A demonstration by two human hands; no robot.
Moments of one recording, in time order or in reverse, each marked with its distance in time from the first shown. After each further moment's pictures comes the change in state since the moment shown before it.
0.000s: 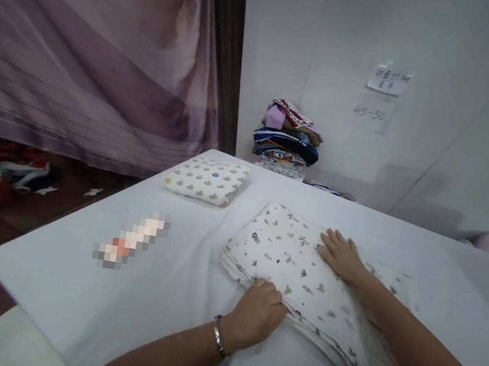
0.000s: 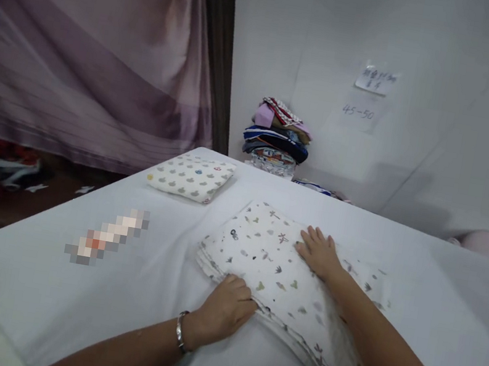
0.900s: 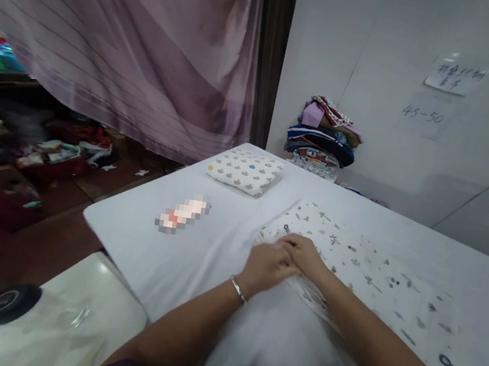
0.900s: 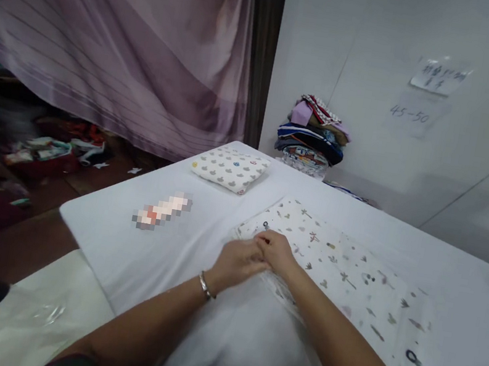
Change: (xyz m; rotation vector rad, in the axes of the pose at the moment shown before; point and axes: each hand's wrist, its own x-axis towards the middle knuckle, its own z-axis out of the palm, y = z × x) left_hand -0.014 -0.033 -0.039 -0.202 0.135 -0.522; right_hand -0.003 -0.208 -0.032 0.833 -0.005 -0.212
